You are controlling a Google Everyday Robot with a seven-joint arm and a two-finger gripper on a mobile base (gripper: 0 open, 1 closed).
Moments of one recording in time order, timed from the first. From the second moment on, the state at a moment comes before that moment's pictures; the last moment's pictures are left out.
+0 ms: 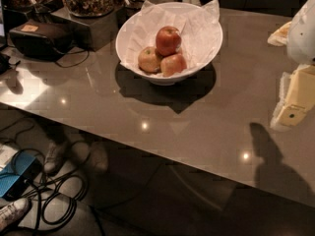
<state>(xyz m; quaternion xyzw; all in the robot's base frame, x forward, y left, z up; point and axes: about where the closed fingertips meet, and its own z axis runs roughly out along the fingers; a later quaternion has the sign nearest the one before) 0.438 -0.217 0.976 -0.60 0.78 -0.03 0.16</state>
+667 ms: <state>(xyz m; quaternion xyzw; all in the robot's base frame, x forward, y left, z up) 0.445 -0.212 0.983 -0.60 0.78 -0.02 0.17</state>
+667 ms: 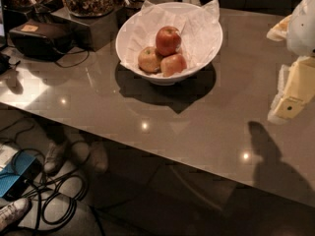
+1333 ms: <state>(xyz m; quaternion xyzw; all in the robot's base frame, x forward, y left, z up) 0.485 -0.186 0.988 -0.59 0.79 -0.01 0.16</state>
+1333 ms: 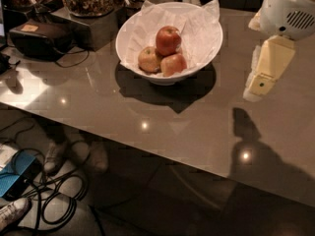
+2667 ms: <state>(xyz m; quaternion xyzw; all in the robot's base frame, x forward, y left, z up) 0.553 -0.127 1.007 -0.55 0.81 0.00 0.20</state>
